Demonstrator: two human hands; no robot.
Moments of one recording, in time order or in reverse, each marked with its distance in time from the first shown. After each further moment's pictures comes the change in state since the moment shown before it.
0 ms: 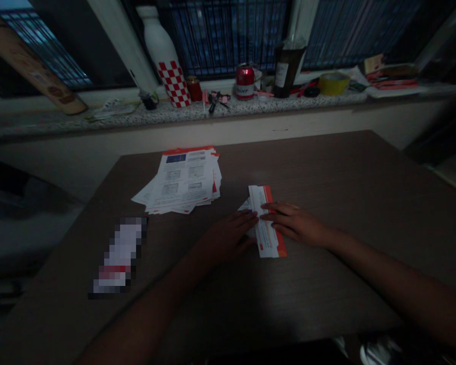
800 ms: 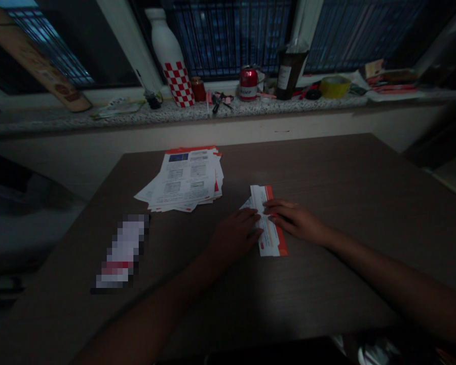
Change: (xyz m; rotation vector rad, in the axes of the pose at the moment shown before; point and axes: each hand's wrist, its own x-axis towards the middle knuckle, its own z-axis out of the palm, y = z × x) left_hand 0.016 0.020 0.014 0.051 0.176 -0.146; right_hand 0.008 -0.001 0.000 0.153 0.093 0.094
